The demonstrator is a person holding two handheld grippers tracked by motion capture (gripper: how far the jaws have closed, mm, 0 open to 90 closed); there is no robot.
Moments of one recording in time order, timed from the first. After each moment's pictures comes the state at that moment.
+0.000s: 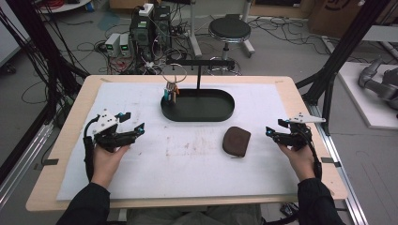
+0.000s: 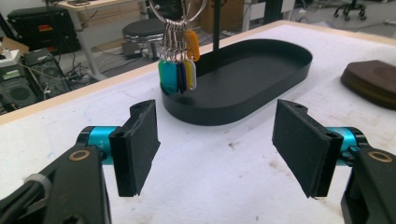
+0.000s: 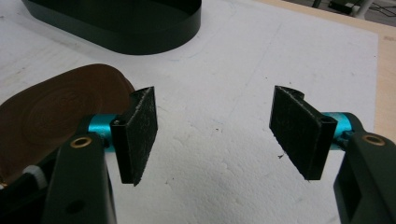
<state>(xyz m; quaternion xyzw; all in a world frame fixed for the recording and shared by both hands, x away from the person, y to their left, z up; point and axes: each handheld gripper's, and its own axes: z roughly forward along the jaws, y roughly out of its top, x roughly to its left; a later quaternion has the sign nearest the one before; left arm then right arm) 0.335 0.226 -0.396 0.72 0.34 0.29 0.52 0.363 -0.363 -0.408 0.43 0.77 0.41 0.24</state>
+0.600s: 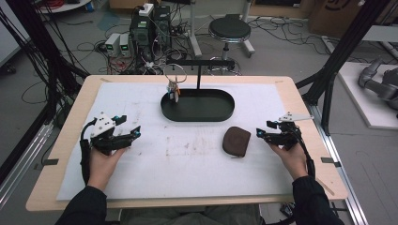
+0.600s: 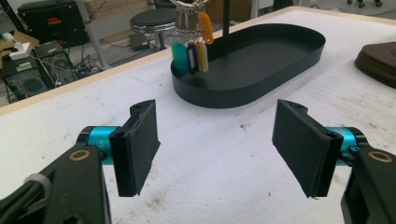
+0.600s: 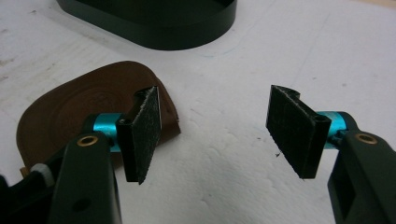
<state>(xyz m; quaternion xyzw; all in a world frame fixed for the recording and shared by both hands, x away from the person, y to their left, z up) 0.329 0.235 -0.403 0.73 0.35 0.30 0.51 0.376 -0.341 -0.417 0.41 0.79 0.42 0.19</state>
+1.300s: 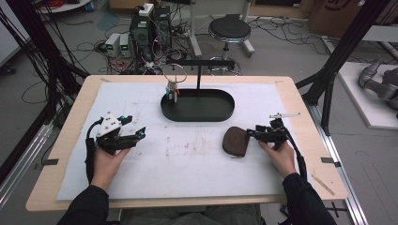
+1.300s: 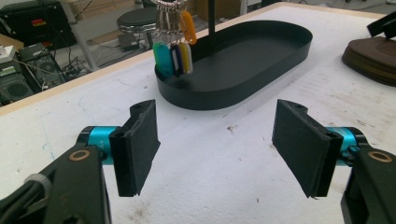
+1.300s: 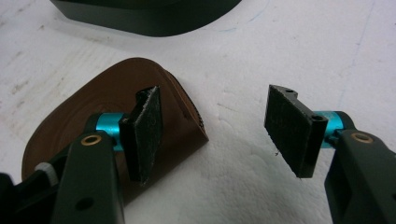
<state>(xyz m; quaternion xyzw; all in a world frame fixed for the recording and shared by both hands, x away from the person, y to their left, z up) 0.333 0.223 -0.405 0.74 0.33 0.29 0.51 0.400 -0.323 -0.444 0.48 0.76 0.43 0.08</state>
